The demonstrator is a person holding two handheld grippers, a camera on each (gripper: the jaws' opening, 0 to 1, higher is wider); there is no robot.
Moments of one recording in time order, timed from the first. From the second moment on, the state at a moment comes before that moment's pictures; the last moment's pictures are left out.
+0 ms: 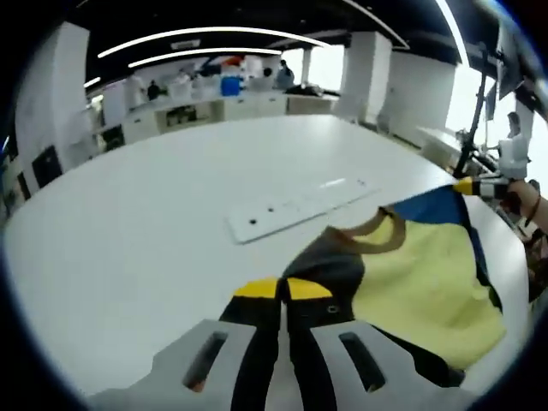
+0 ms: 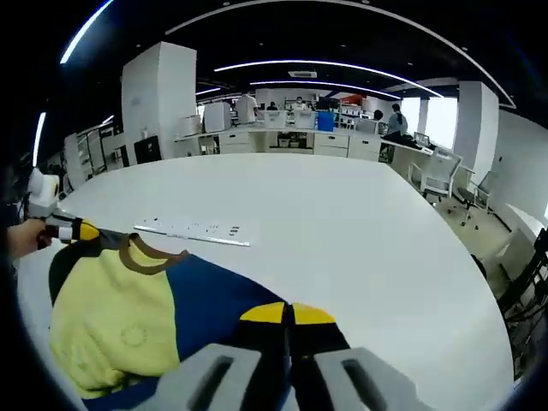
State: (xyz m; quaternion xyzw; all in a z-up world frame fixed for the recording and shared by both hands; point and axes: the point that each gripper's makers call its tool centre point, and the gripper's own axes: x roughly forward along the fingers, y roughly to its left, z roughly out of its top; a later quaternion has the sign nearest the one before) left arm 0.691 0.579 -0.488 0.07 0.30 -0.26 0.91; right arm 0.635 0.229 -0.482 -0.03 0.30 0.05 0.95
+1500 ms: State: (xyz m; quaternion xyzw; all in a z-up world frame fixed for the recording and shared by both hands) left arm 0.571 0.561 -0.424 0.05 0.19 -0.33 0.92; right arm 0.520 0.335 -0.458 0.05 0.31 0.23 0.92
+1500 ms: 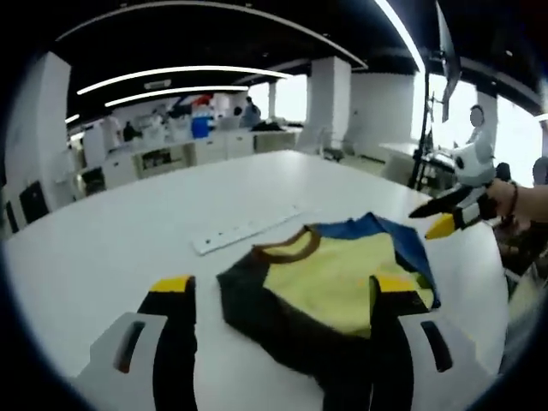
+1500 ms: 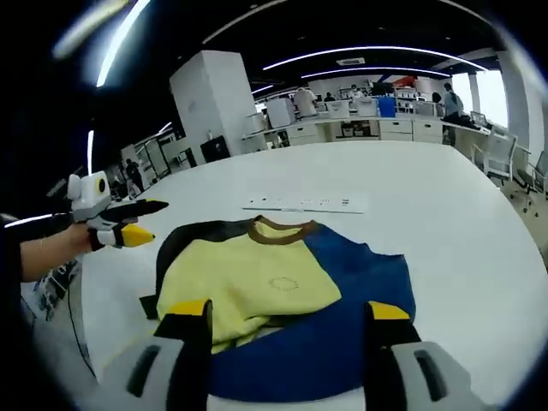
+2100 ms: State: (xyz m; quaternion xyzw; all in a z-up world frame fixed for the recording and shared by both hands) left arm 0.535 0.568 -0.477 0.07 0.24 -0.32 0.91; right arm 0.463 0.387 -0.486 -0.05 0.29 0.29 0.91
